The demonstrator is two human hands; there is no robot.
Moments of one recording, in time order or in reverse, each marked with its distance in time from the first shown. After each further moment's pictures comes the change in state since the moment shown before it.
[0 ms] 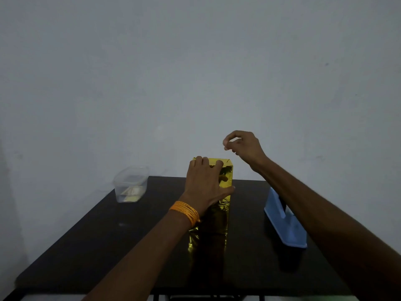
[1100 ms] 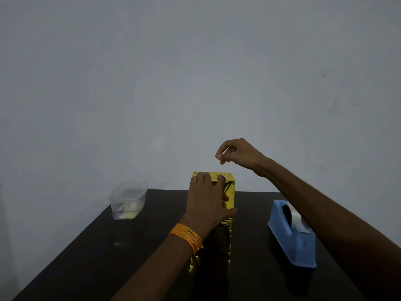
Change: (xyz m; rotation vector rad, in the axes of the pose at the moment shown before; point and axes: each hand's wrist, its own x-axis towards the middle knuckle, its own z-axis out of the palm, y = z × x) left_hand 0.000 0.004 -0.004 0.028 -0.106 0.006; right_hand 0.021 -0.017 -0.009 -0.082 -0.326 -0.101
